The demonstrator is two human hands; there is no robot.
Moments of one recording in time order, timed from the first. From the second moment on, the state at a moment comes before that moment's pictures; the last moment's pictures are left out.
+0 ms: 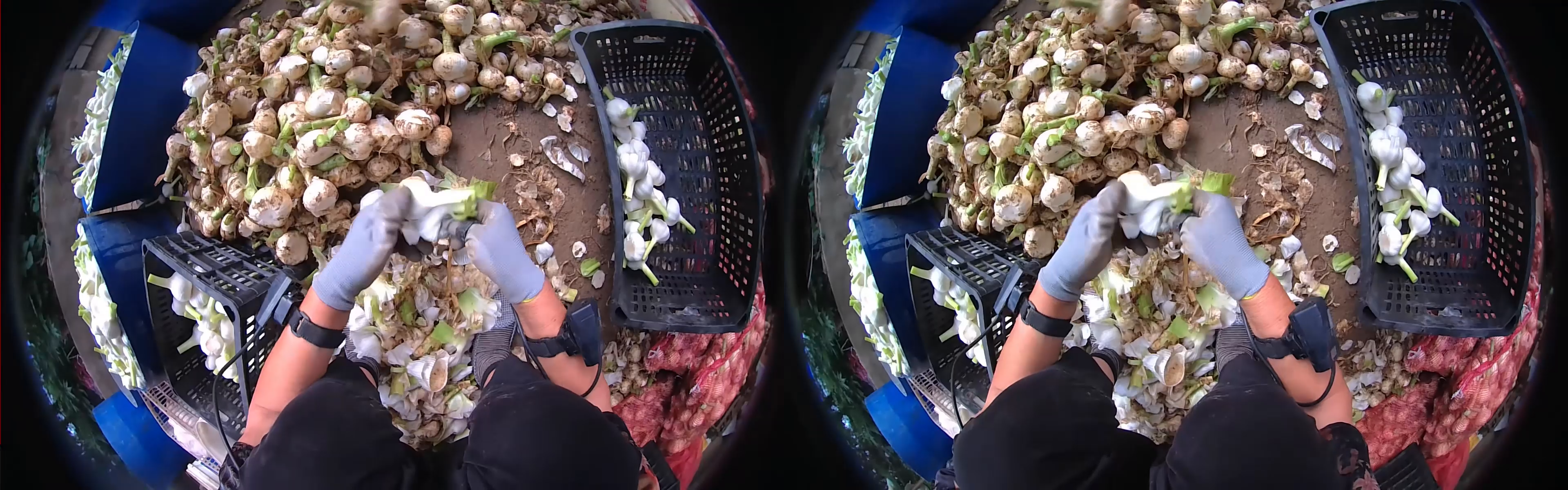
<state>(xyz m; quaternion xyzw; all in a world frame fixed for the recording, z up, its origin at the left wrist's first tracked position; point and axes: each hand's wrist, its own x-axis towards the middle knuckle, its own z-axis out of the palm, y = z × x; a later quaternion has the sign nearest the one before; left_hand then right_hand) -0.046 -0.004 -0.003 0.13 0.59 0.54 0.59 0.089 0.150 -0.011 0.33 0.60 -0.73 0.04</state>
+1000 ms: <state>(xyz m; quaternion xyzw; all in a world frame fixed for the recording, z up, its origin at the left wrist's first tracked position) -0.098 0.074 0.109 0.22 0.49 0.78 0.32 0.063 0.172 0.008 0.22 0.84 -0.48 0.09</state>
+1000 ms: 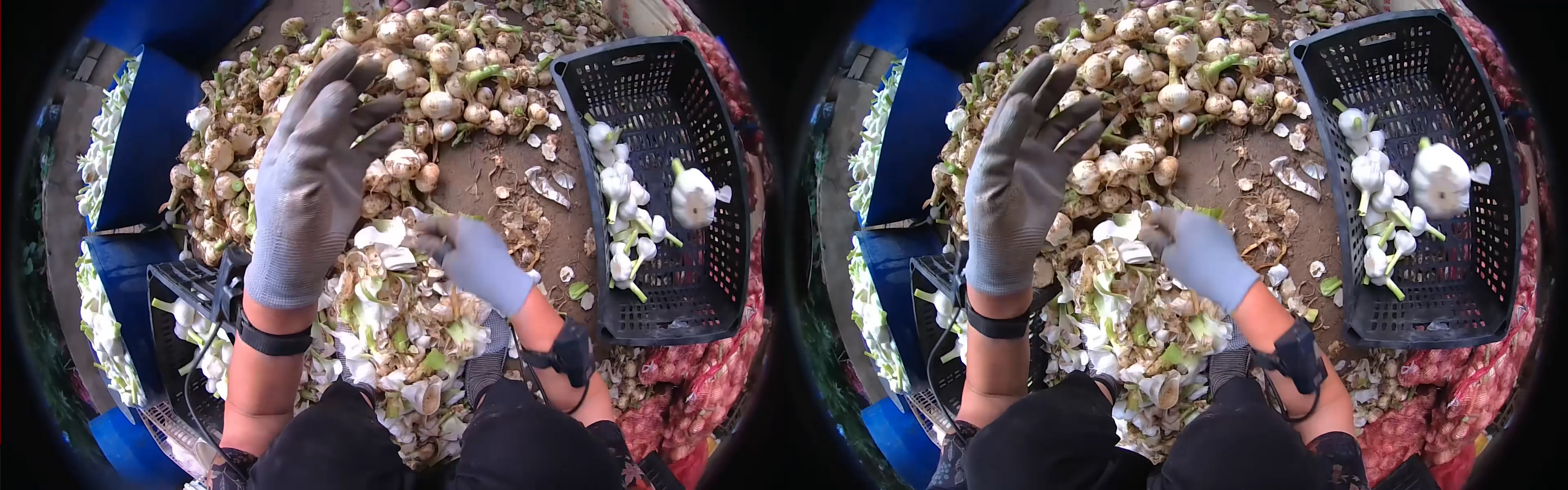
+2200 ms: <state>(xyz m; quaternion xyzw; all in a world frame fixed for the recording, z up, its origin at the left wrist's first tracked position) -0.025 0.002 0.003 0.34 0.66 0.53 0.39 0.100 0.149 0.001 0.34 0.50 -0.79 0.07</state>
